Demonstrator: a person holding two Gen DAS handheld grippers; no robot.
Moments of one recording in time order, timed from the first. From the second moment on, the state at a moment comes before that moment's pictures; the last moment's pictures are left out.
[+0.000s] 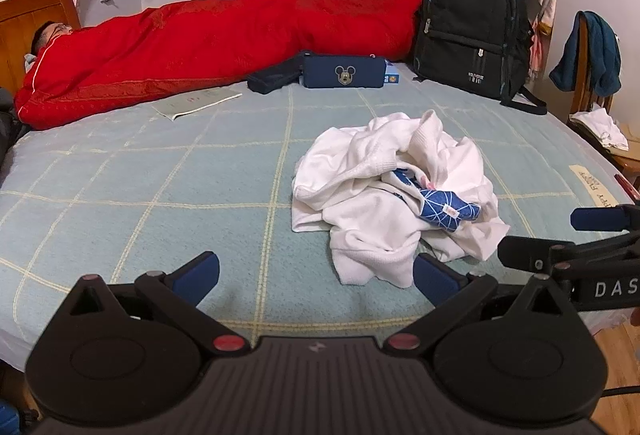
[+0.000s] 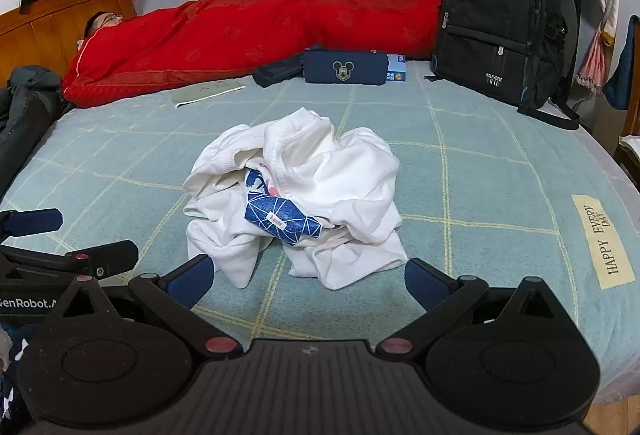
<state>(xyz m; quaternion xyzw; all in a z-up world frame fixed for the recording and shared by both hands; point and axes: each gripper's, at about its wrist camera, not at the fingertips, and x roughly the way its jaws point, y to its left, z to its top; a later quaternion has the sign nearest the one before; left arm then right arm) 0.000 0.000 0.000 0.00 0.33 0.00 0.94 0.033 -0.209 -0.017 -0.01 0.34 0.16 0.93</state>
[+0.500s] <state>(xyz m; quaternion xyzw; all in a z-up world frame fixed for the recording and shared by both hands) 0.001 0.000 -0.002 -0.01 0.34 -0.01 0.94 0.033 -0.210 -0.017 -0.01 0.34 0.16 0.93</state>
